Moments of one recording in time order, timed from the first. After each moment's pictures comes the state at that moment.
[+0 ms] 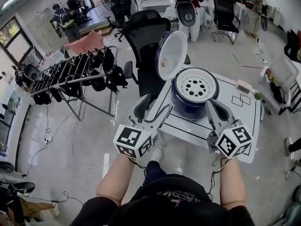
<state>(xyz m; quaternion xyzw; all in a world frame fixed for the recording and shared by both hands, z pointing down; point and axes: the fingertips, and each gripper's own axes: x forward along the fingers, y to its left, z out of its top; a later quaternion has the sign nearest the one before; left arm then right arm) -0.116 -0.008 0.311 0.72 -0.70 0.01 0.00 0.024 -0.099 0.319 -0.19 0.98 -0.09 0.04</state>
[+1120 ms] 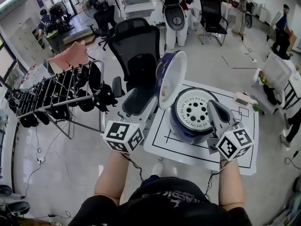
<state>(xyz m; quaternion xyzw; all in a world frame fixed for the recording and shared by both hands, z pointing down) -0.269 -0.131 0.283 0.72 -0.69 -0.04 -0.01 -0.065 -0.206 0.302 -0.26 0.96 -0.08 0.04</state>
